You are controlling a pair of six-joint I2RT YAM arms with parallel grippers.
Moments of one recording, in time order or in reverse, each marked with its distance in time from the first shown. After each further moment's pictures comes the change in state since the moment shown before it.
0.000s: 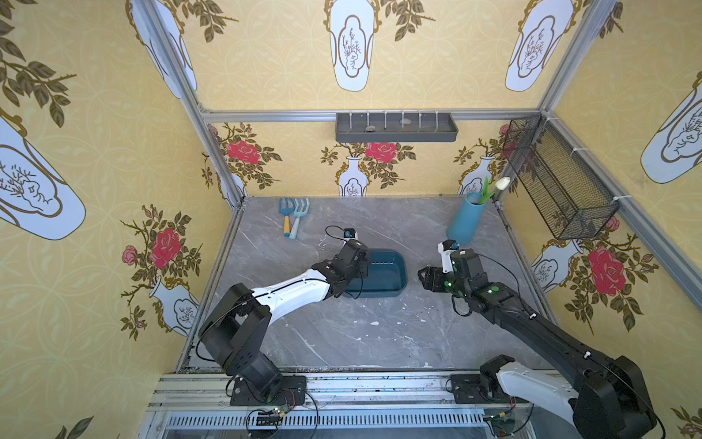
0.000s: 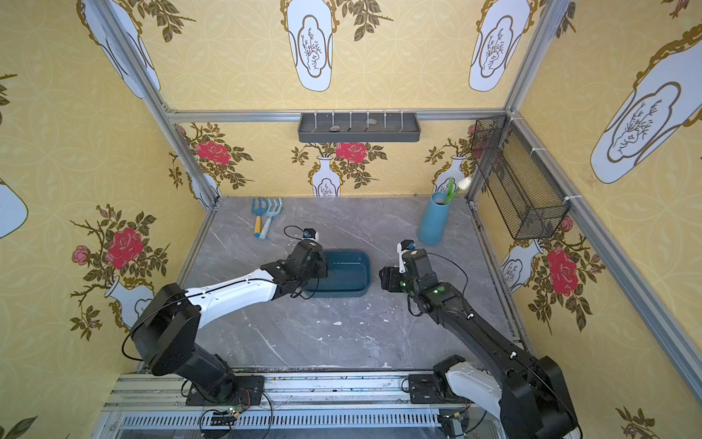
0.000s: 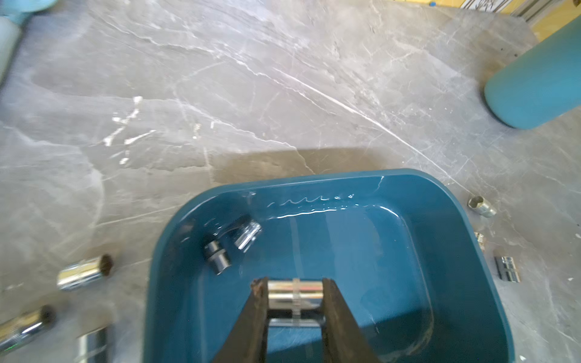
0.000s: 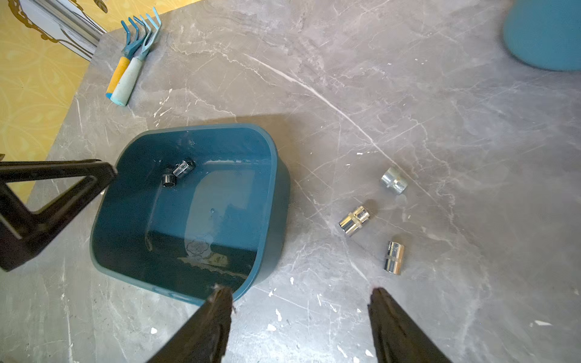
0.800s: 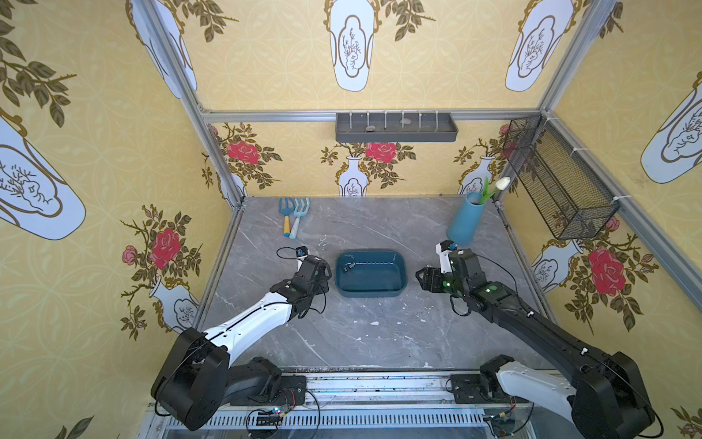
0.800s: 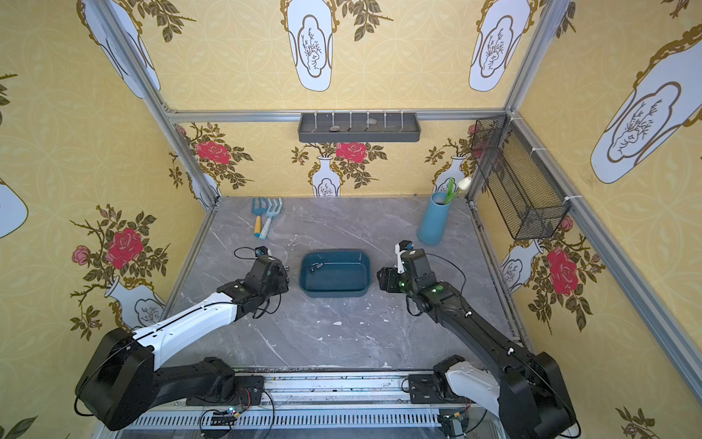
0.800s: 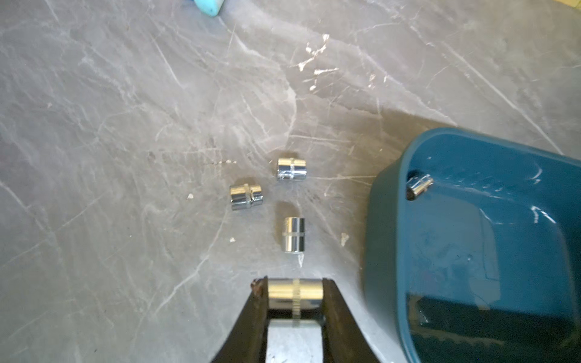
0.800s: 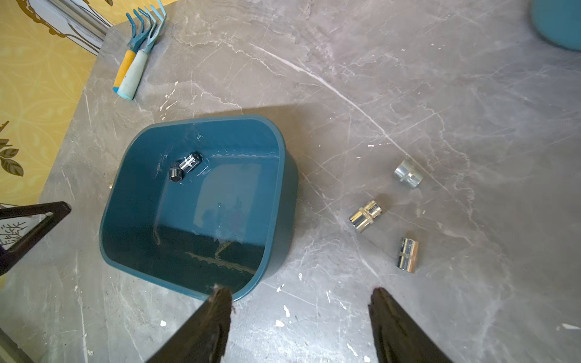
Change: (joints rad) left arm 0.218 -0.306 -0.324 -0.132 -0.018 -0.102; right arm 0.004 0.022 0.000 0.008 -0.034 0.019
